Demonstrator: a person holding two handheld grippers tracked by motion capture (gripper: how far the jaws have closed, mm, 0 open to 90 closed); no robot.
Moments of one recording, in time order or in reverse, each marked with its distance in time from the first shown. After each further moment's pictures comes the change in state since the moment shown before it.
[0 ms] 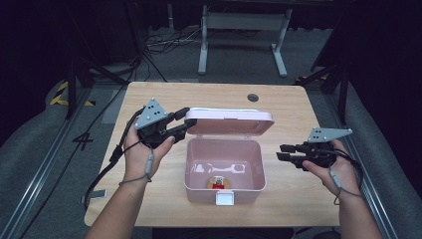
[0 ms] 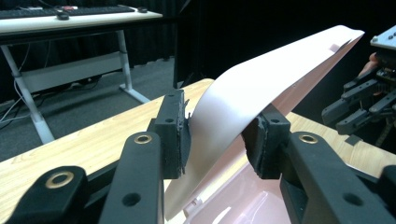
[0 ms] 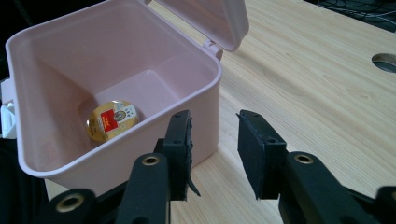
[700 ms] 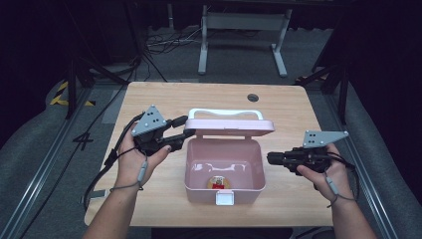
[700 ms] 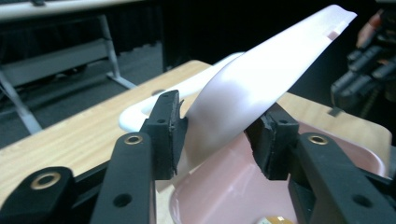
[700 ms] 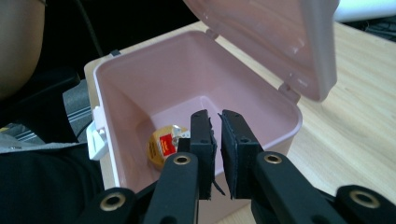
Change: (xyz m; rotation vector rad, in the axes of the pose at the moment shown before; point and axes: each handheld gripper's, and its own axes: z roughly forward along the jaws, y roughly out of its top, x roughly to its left) left arm -0.004 -0.005 -0.015 0.086 -0.076 0.047; right arm 0.034 0.020 0.002 -0.077 0.154 -0.040
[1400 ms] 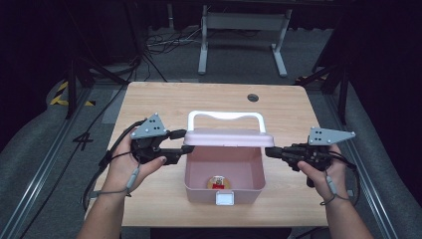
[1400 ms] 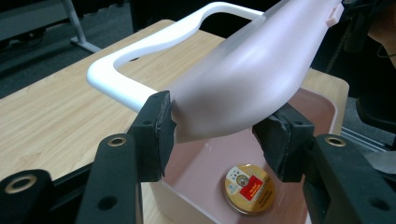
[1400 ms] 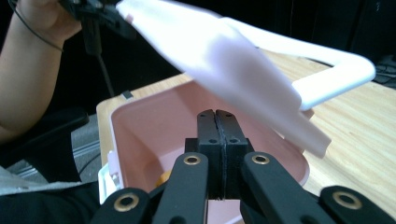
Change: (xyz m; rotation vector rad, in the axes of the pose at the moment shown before) left arm -0.005 -0.004 -0.009 0.153 -0.101 0.008; right arm 0.004 0.008 -0.001 -0.177 0.020 -0.005
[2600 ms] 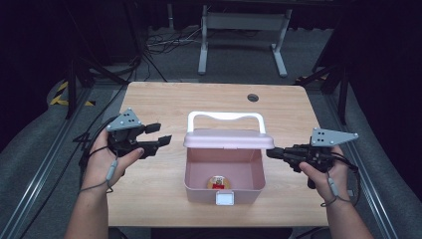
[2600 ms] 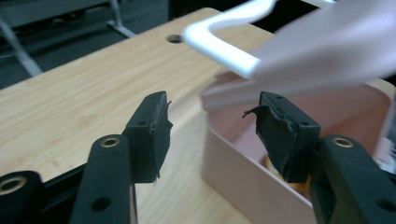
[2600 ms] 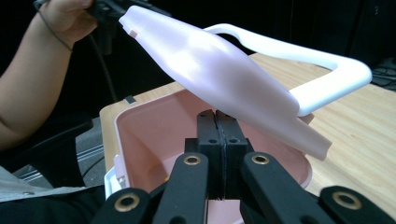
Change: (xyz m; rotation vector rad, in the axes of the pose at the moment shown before) left arm 0.046 -0.022 -0.030 -0.001 0.165 -0.091; right arm 0.004 0.000 -0.004 -0.011 0.004 0.008
